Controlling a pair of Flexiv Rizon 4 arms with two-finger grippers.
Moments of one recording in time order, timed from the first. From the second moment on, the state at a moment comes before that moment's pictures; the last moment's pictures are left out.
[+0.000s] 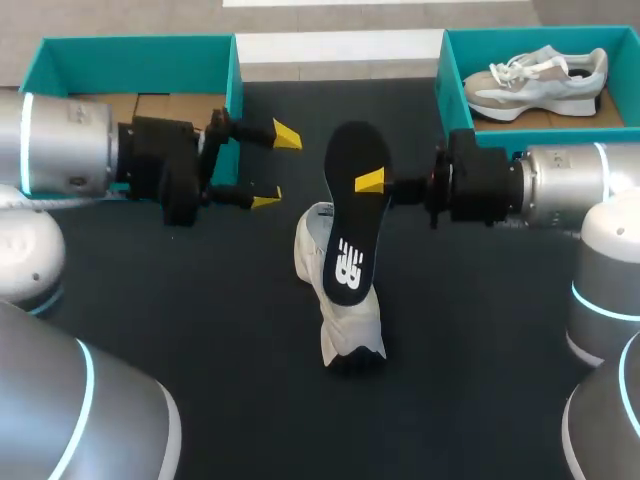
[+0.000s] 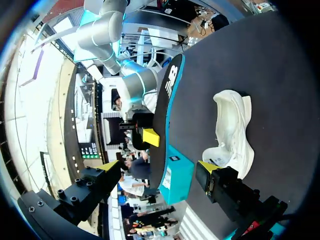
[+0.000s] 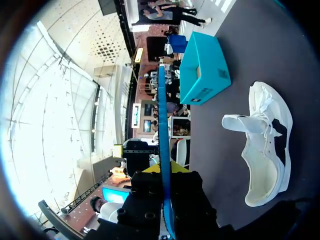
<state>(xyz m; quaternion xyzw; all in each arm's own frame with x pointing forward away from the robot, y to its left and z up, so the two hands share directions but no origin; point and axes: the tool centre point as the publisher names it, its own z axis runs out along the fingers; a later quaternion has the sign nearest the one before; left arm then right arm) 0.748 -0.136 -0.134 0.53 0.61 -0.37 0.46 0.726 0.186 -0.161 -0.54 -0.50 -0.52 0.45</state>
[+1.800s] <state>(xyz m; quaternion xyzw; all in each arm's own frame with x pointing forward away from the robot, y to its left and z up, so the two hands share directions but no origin) 0.759 -0.207 -0.167 0.48 0.56 -0.44 0.51 0.716 0.204 -0.164 -0.54 -0.49 -0.52 0.45</state>
